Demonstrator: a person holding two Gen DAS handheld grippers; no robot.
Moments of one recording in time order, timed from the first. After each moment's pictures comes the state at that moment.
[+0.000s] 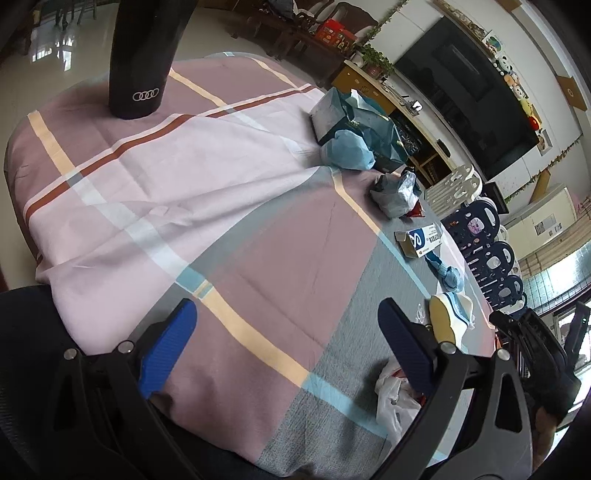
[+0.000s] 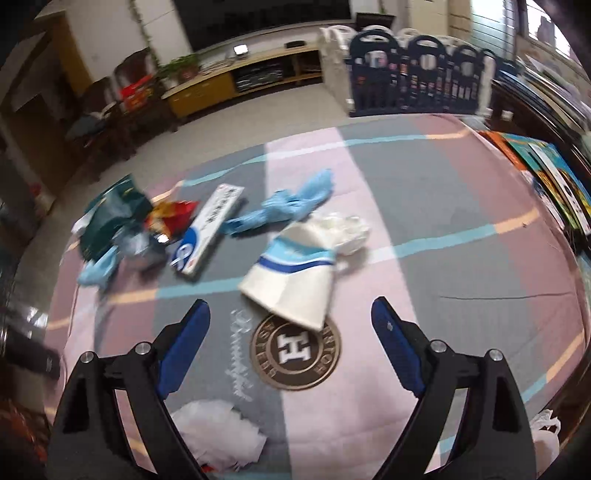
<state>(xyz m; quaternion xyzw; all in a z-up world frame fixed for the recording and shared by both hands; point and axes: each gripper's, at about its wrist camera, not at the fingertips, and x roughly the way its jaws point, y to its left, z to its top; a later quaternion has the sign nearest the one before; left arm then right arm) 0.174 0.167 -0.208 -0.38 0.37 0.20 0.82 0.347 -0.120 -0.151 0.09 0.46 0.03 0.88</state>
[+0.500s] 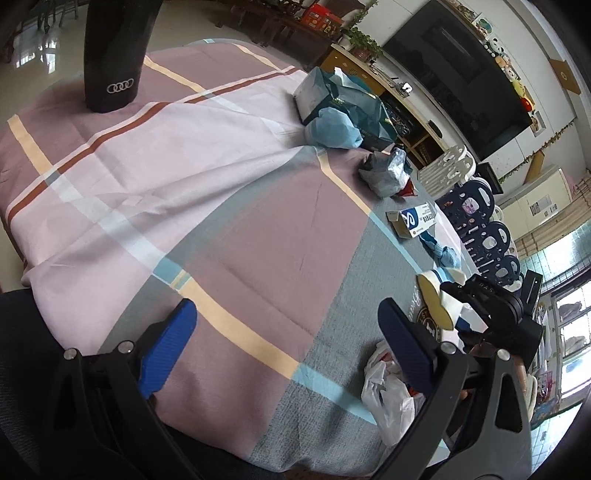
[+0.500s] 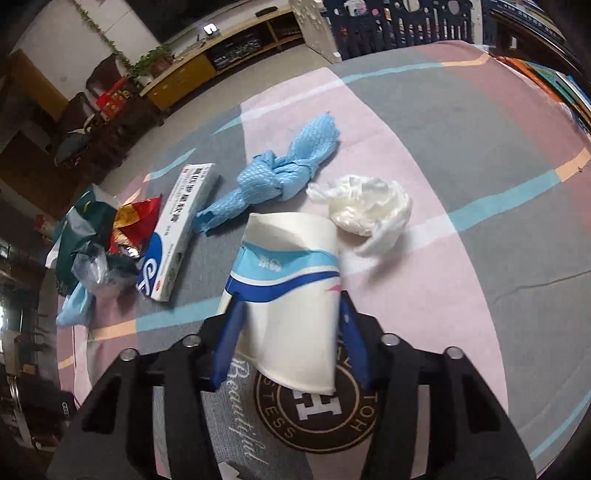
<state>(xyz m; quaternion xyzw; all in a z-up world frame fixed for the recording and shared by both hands) 0.184 0.160 -0.213 -0.37 0.40 0.16 0.82 0.383 -0.109 -0.209 0.17 0.52 0.06 0.84</state>
